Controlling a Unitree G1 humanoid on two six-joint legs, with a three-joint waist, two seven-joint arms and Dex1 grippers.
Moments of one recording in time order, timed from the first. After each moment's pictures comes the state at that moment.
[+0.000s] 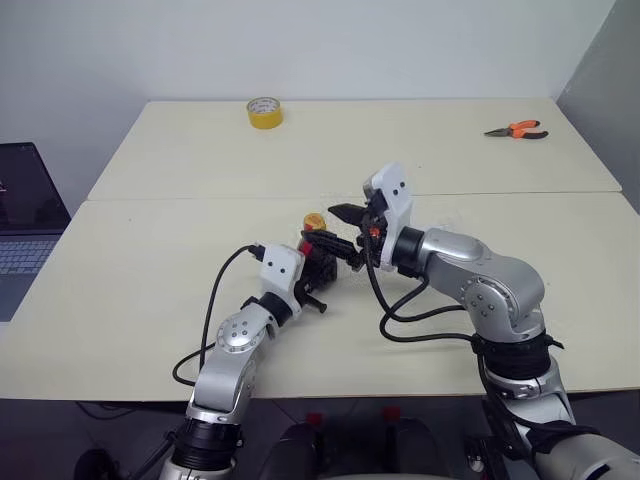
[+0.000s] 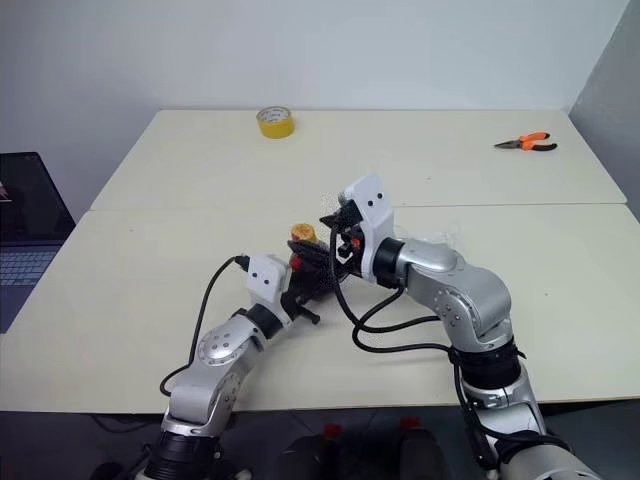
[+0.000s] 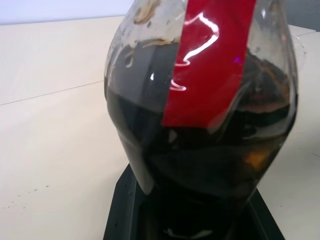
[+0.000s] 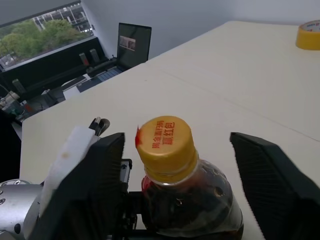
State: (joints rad) left arm -0.14 0.19 -0.12 -0.22 -0.17 0.30 -0.38; right arm -0.65 -0.19 0.14 -0.37 0.53 0.97 0.44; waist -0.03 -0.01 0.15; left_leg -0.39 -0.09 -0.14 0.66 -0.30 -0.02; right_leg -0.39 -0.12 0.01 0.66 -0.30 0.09
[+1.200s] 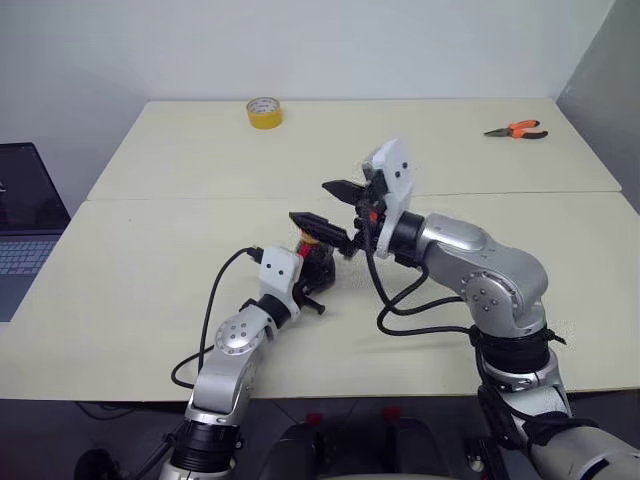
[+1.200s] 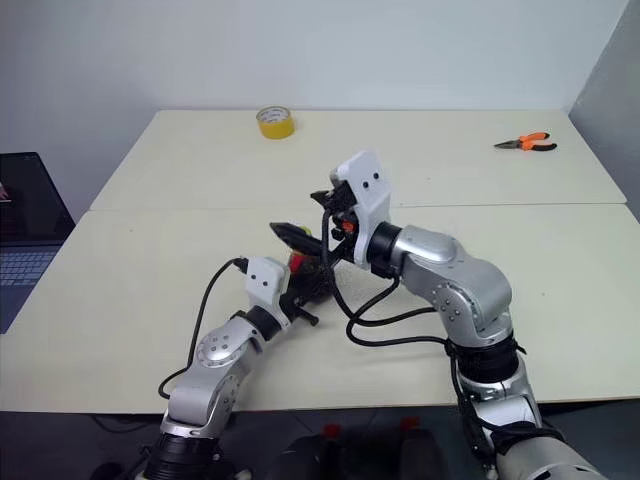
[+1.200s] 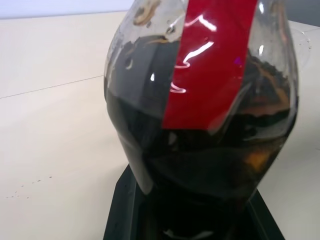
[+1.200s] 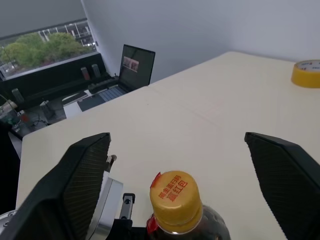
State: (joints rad) left arm -0.13 0.19 -0.11 -0.21 -0.17 0.30 -0.38; right arm -0.70 -0.17 0.15 -0.37 0.53 0.95 0.39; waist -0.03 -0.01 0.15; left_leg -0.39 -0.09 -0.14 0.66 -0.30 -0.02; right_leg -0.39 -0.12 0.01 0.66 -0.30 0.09
